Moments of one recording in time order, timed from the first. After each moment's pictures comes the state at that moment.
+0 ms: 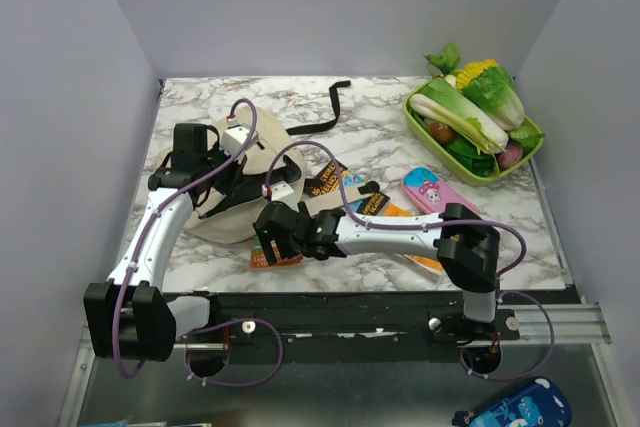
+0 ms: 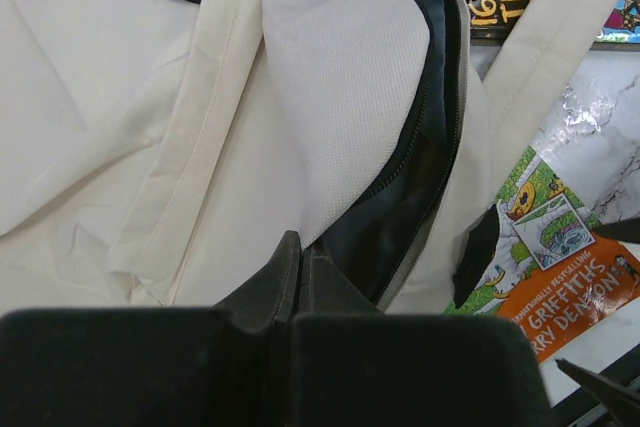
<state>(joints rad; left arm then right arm) -0.06 1.18 0.96 -0.57 0.44 0.44 1.25 1.89 1.40 -0.40 0.31 0.65</state>
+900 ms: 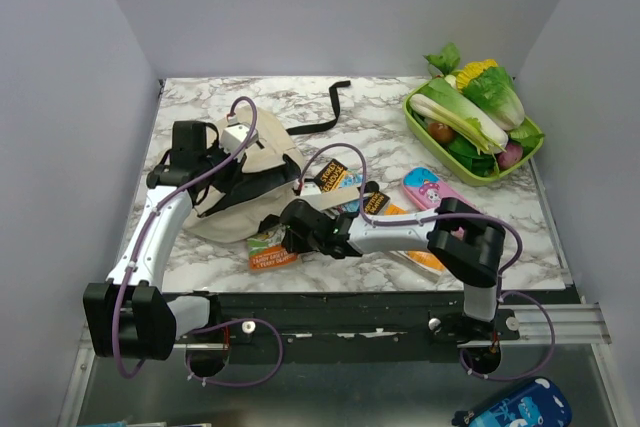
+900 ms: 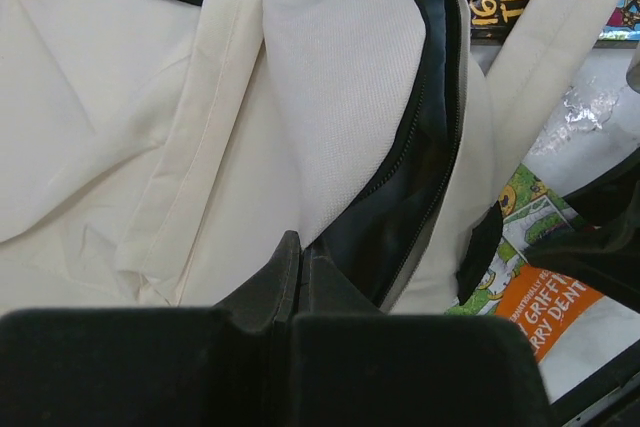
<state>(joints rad) -0.06 1.19 0.98 -0.60 0.44 0.46 1.18 1.92 1.17 -0.14 0.29 0.84</state>
